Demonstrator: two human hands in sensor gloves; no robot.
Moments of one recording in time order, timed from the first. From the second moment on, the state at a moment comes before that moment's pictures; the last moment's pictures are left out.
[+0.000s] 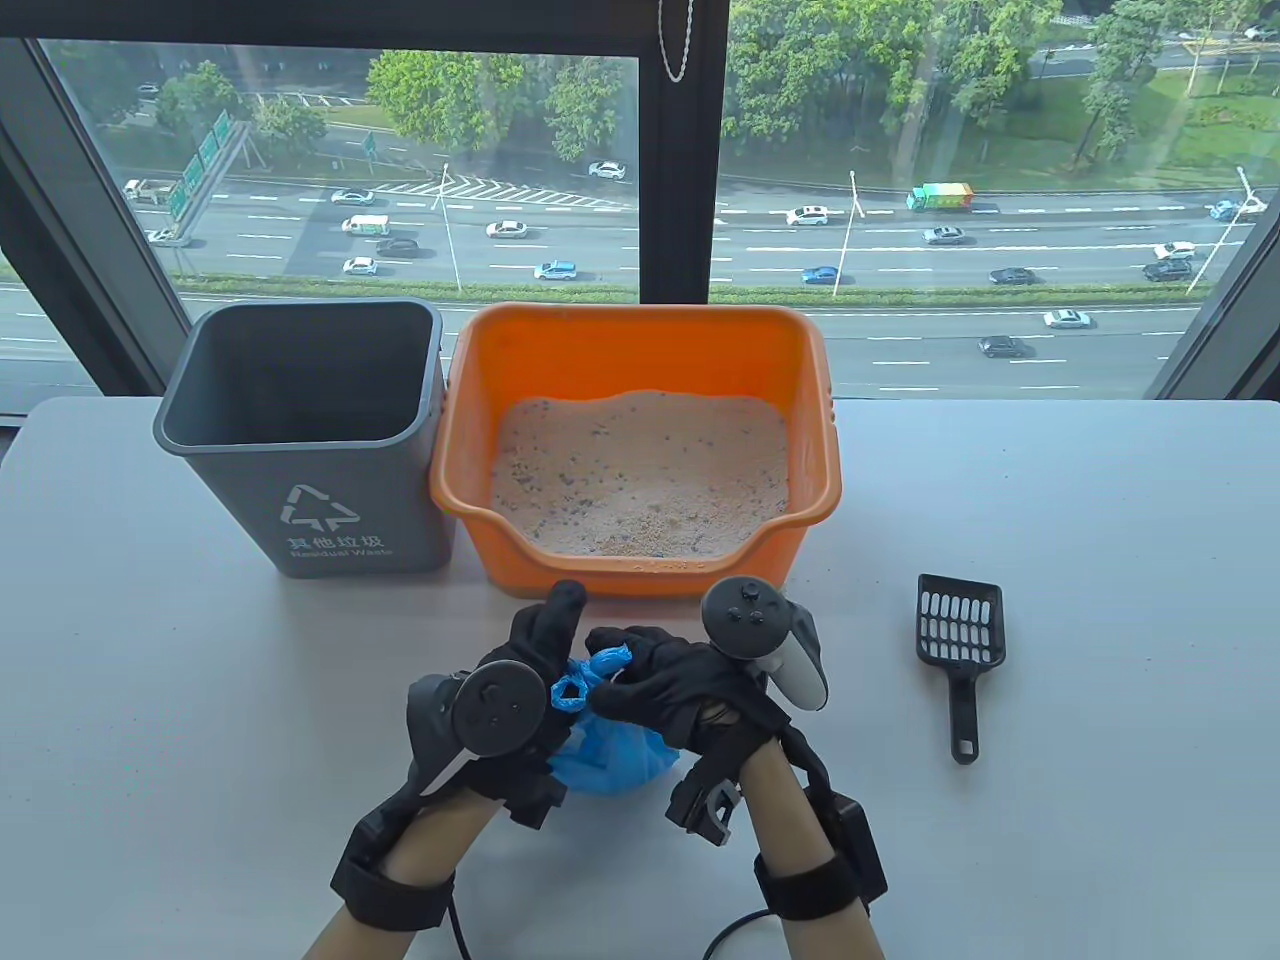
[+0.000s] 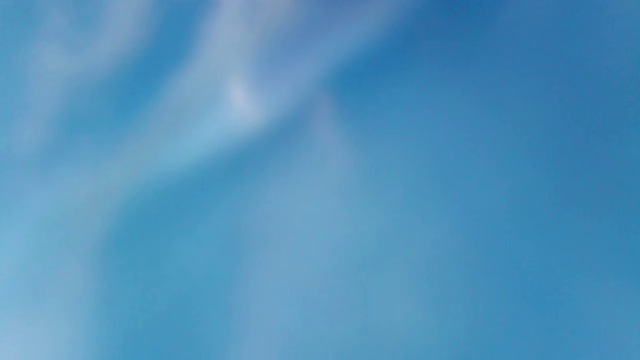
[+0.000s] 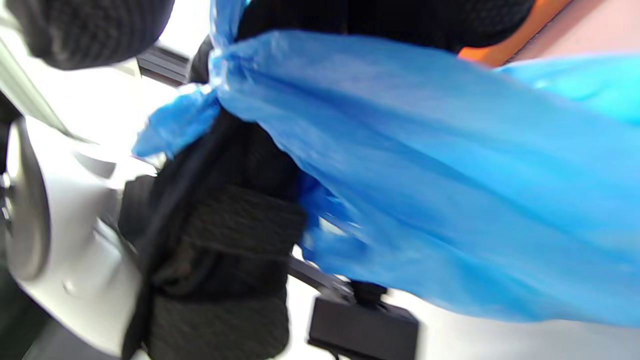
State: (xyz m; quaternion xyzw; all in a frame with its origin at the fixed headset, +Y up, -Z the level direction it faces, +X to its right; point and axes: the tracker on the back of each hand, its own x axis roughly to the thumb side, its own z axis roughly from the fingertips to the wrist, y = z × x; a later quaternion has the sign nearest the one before) left_hand -0.154 -0.678 -0.314 0.15 -0.15 0.23 0.95; right_hand 0.043 -0.689 -0.351 0.21 0.20 0.78 0.55
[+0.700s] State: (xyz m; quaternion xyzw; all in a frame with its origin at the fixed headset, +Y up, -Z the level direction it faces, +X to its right) left_hand -0.166 -0.676 -0.318 0.17 -0.29 0.35 0.87; right_hand 0.055 -0.700 -0.354 0.11 0.11 0.83 0.54
